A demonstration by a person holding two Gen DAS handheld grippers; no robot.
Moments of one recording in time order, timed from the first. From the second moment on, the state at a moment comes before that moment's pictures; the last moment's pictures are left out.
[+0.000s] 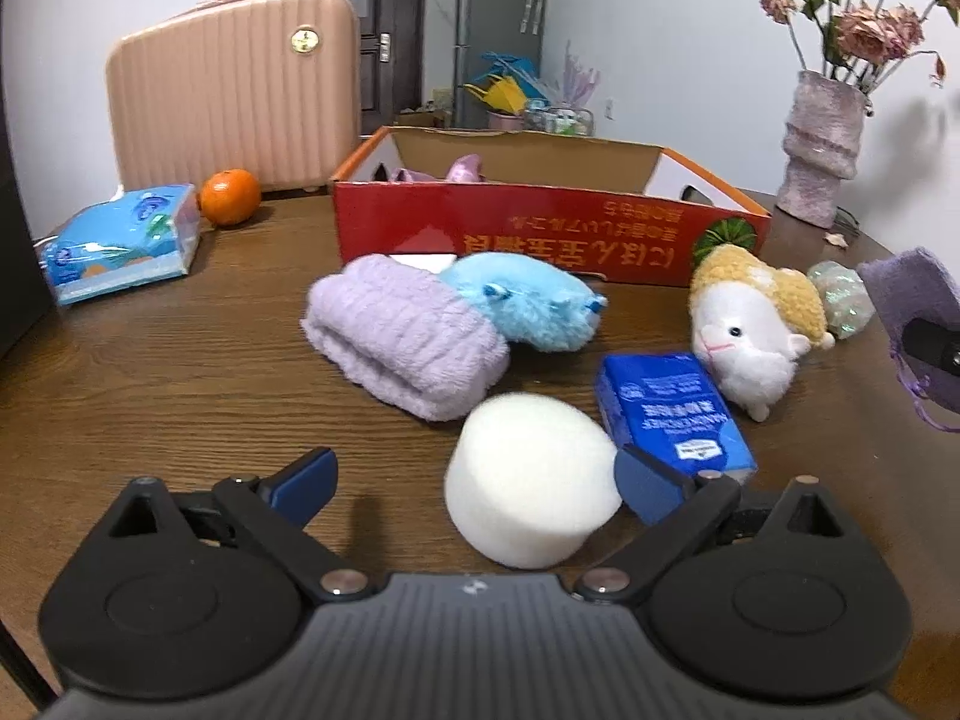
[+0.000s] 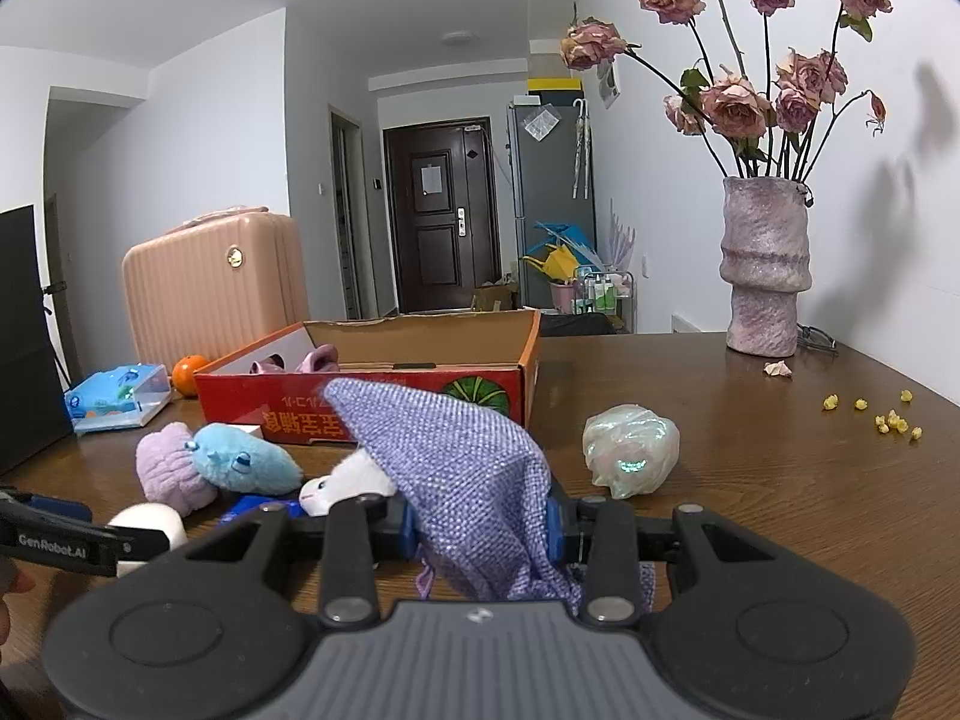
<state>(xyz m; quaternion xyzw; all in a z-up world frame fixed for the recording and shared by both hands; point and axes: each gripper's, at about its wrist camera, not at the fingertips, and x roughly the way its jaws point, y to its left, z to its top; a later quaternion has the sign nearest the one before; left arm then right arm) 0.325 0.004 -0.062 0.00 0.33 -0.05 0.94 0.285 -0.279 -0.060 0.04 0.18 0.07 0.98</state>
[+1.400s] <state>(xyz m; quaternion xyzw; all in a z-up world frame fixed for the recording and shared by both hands) 0.301 0.011 -0.024 -0.04 0.26 -0.07 0.96 0.287 -0.273 -0.053 0.03 0.16 0.07 0.98</state>
